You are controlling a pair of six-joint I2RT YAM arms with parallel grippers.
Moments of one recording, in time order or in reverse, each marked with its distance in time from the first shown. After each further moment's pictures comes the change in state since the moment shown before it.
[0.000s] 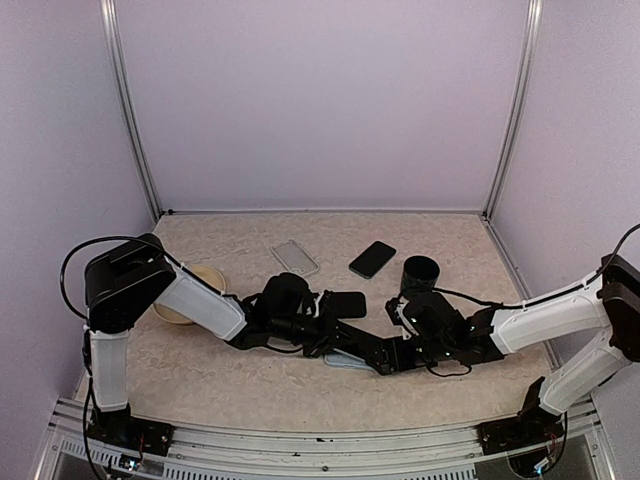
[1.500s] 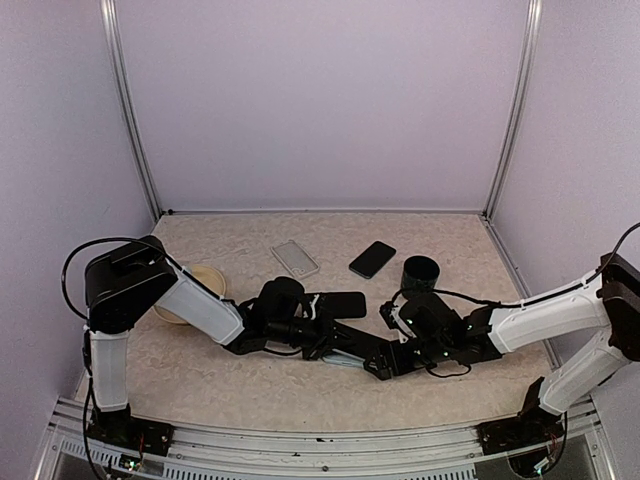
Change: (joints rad) left arm -0.003 0.000 -0.045 0.087 -0.030 -0.085; right arm 0.017 0.007 0.029 -0.059 -0.022 -0.053
